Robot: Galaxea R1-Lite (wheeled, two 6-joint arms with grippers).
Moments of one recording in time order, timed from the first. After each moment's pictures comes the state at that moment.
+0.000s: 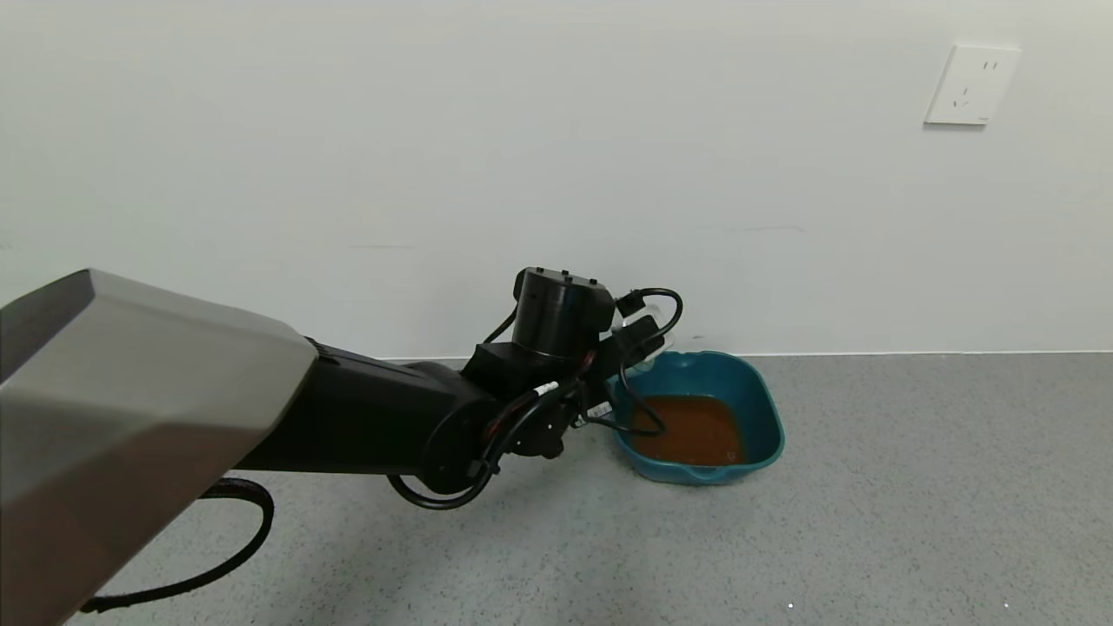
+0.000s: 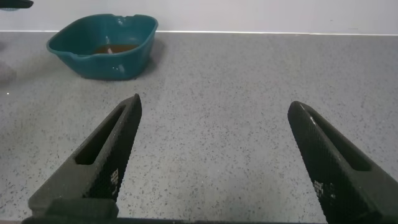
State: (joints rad) left arm -0.70 2.09 -1.33 -0.39 0.45 0.77; right arm 0.00 0.00 0.00 -0.02 0.00 0.03
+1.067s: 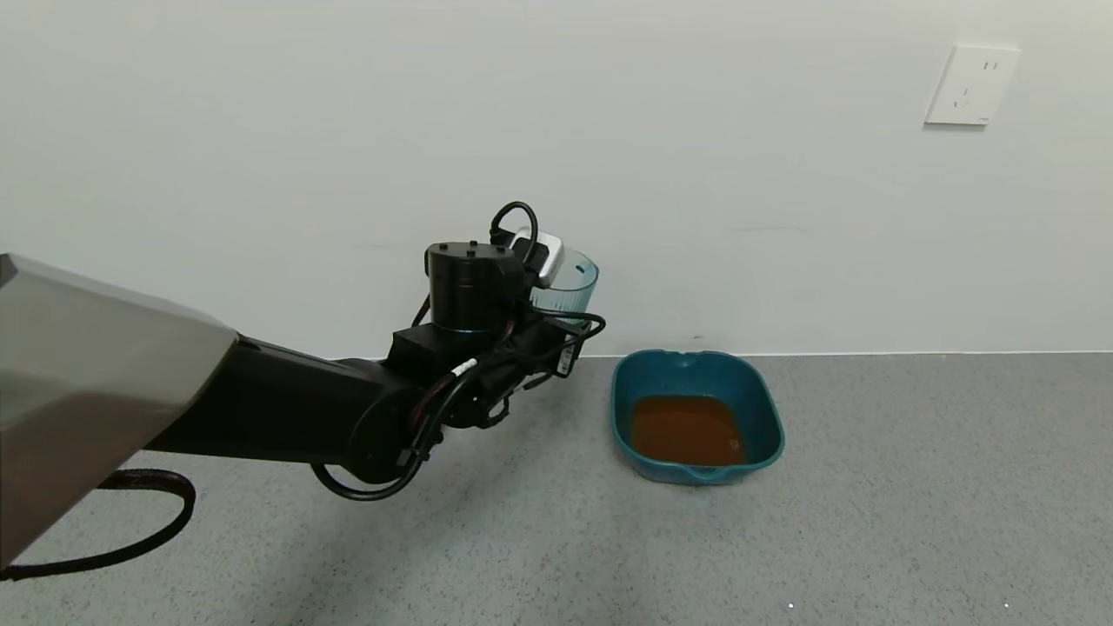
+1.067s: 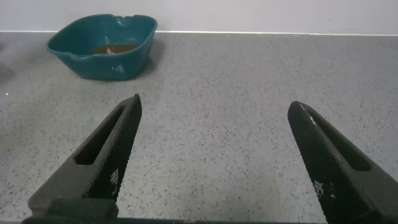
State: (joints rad) left arm -0.58 2.03 -1.20 -0.65 0.29 0.15; right arm 0.00 0.00 0.00 -0.02 0.00 0.03
